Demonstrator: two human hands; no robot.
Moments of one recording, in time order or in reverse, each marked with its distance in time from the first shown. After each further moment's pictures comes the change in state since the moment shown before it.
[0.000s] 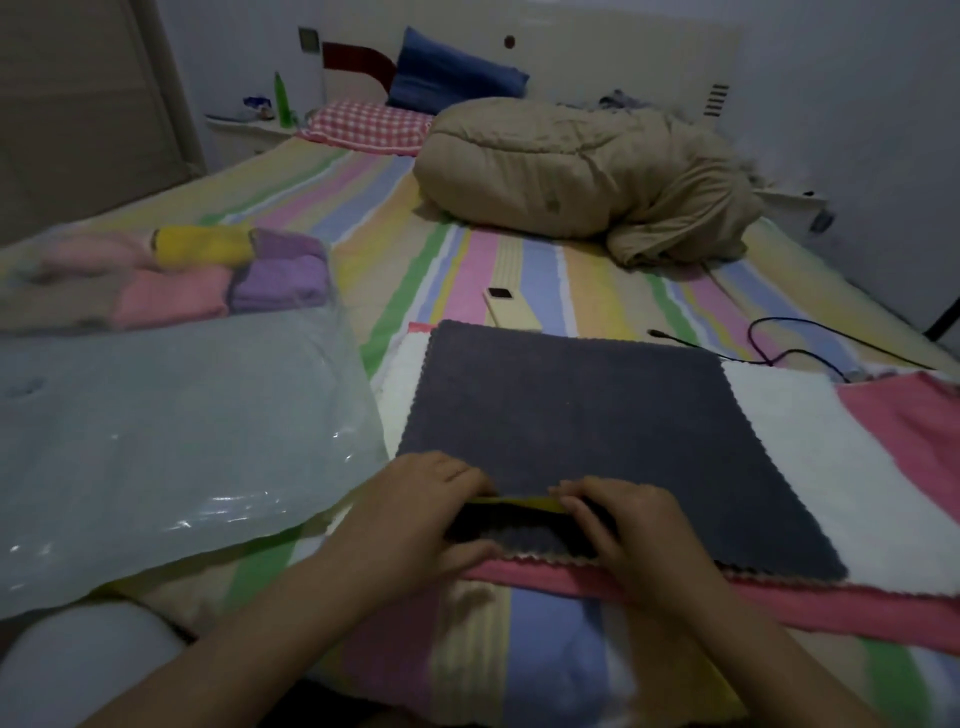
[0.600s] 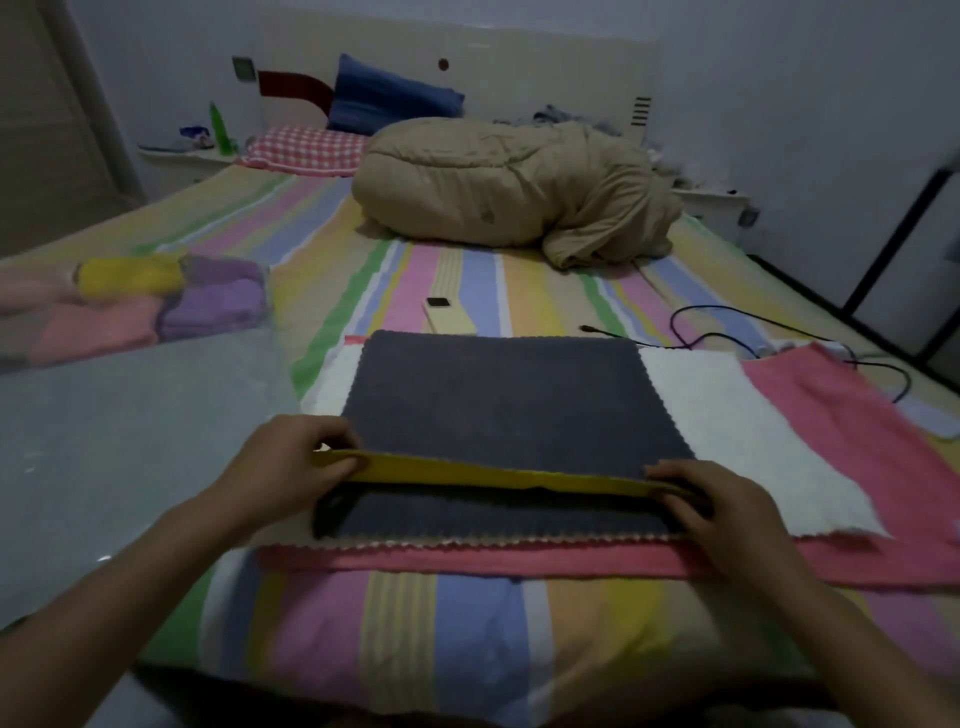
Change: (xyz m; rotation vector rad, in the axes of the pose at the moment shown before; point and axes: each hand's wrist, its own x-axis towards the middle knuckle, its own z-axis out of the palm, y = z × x) left_hand 0.016 -0.049 -0.011 -0.208 0.063 -0.368; right_hand -0.074 0.100 -0.078 -0.117 0.068 0.345
